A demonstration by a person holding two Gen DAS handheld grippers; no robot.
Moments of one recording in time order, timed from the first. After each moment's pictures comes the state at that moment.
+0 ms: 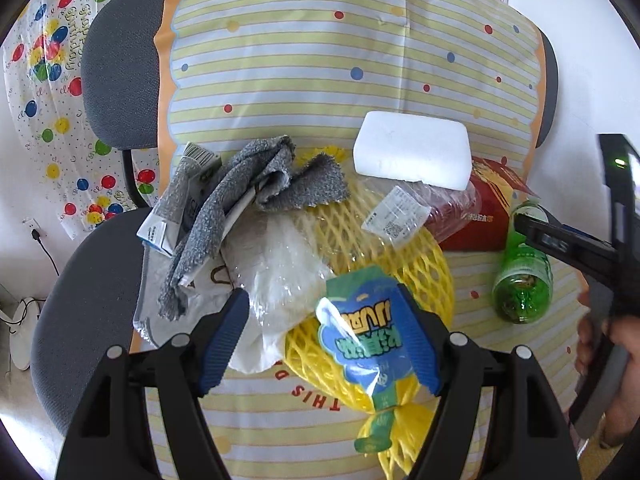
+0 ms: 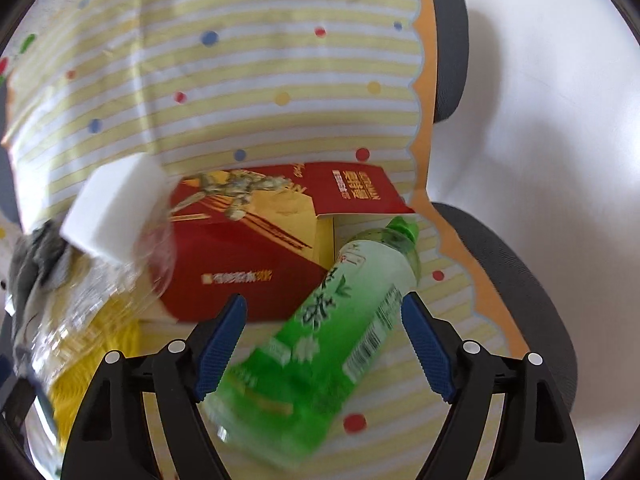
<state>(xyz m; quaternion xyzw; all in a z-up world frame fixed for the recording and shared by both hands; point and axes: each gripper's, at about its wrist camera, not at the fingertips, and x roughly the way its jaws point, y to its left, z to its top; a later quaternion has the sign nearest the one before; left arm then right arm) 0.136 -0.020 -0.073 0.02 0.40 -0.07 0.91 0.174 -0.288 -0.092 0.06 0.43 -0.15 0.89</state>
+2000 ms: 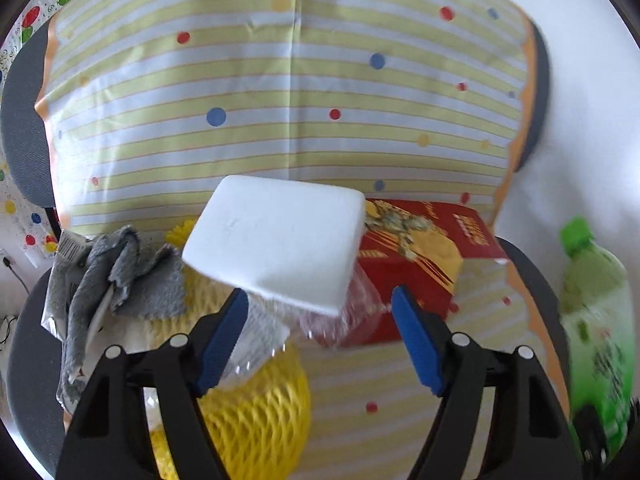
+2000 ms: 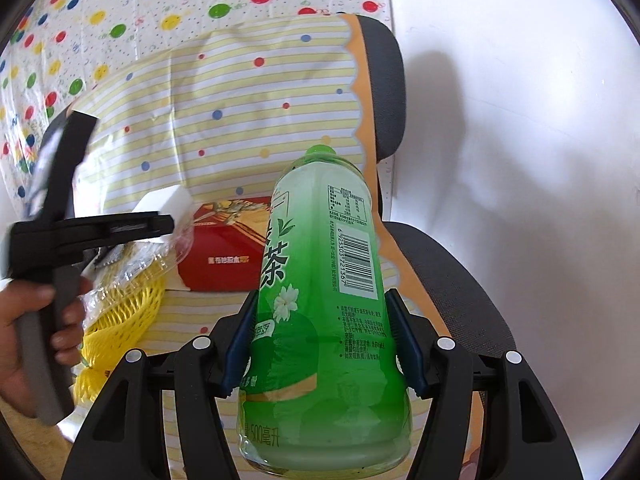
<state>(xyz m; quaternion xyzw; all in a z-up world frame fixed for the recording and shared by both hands) 0.223 -0.136 -0.060 0.02 0.42 -0.10 0.90 0.045 -0.338 -0.044 0.08 0.33 -0.08 0.94</state>
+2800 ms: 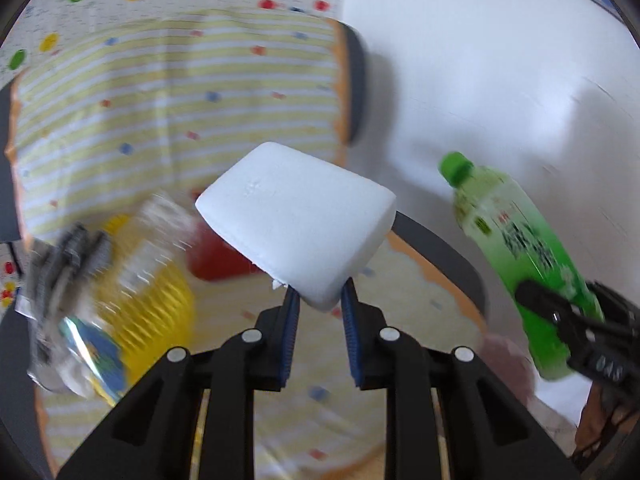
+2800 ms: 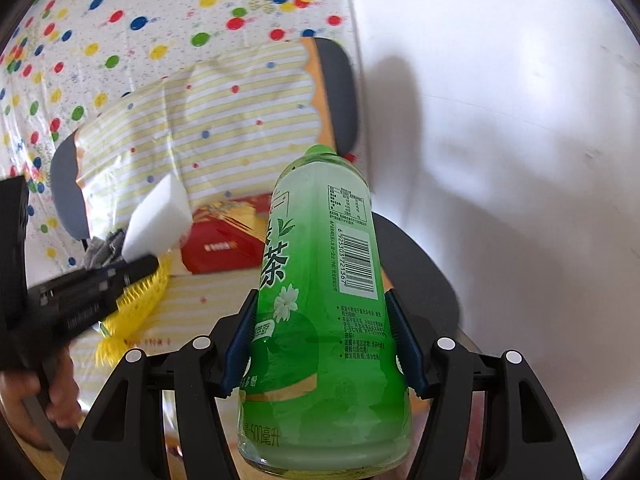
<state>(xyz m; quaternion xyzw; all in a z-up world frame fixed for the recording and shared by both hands) 0.043 -0.159 -0.045 0.06 0.34 -0.31 0.89 -0.063 -0.378 -0.017 0.11 0.32 -0.11 0.93</state>
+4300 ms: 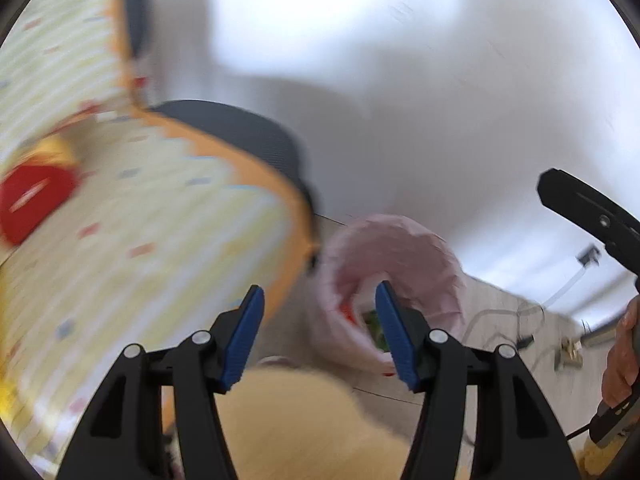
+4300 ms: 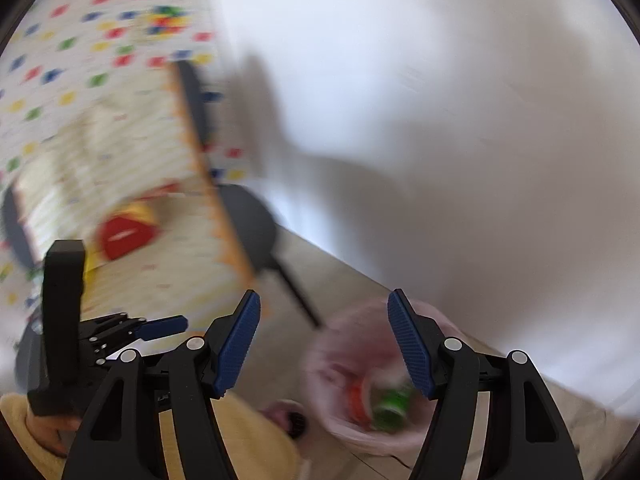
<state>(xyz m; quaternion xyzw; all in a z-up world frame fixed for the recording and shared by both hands) -0.060 -0.290 -0.119 0.17 0.42 -0.45 0.77 -0.201 -0.424 -0.028 0.16 0.30 -0.19 0.92</state>
